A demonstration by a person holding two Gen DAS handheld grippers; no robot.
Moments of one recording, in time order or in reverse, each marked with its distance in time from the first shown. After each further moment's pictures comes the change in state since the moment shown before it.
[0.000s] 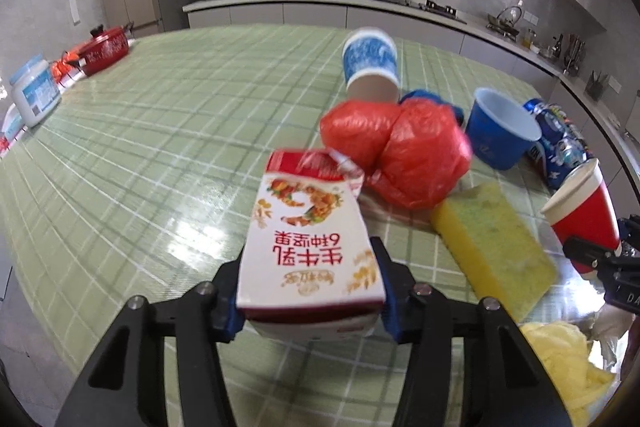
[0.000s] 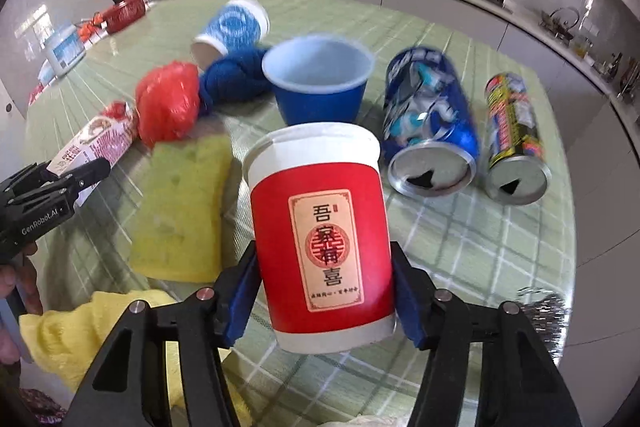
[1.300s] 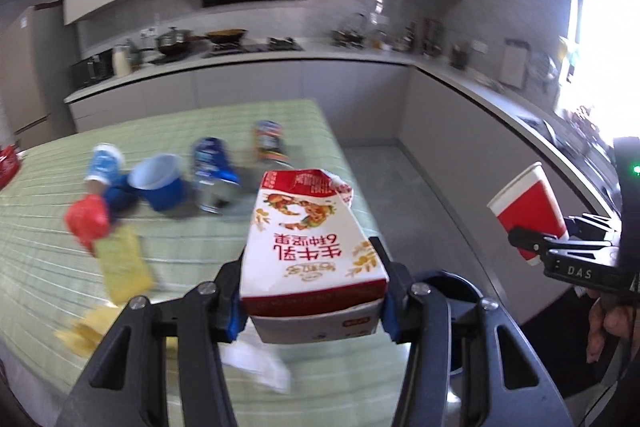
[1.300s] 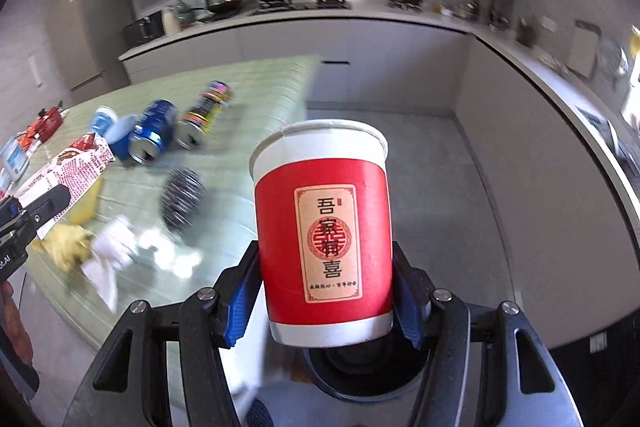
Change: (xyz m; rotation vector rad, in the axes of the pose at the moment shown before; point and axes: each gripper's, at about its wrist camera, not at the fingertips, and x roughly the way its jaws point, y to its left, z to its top) left arm -0.124 -0.283 -0.044 0.295 -0.144 -0.346; right arm -0.194 -0.229 -0.176 0.371 -0.132 -0.226
